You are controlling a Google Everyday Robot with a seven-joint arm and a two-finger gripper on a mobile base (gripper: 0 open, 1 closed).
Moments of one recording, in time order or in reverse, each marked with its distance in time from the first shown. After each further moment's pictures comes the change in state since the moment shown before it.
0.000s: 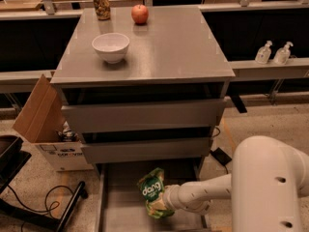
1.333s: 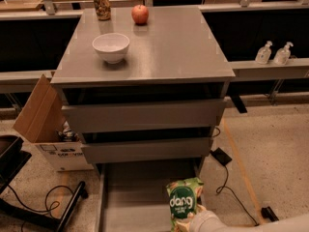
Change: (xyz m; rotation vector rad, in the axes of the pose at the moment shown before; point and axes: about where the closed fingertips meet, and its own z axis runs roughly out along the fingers) arm 0.011 0.053 -0.257 0.313 0.011 0.166
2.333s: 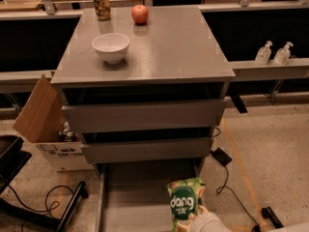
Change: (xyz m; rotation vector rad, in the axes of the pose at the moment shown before) arm -0.004 0.002 -0.030 0.051 -0.008 -0.021
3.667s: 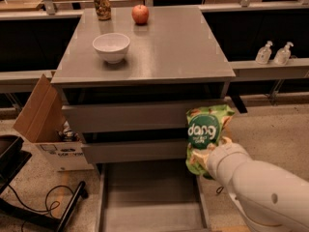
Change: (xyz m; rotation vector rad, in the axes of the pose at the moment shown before) arm -0.190 -0.134 -0.140 0.273 -0.177 0.021
